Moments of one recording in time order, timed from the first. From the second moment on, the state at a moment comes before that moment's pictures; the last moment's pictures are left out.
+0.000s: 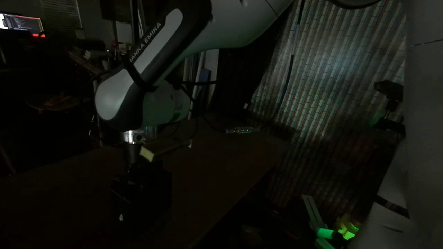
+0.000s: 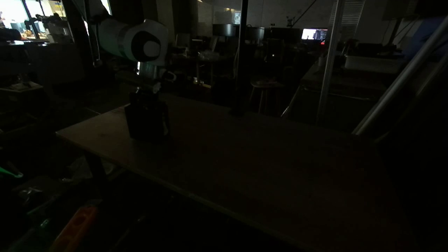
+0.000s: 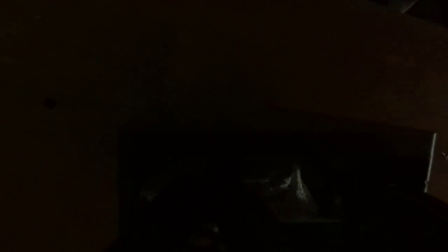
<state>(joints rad) 0.11 0.38 0.19 -2.13 0.17 2.34 -0.10</state>
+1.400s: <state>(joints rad) 0.11 0.36 0.19 -2.17 0.18 2.34 -0.12</state>
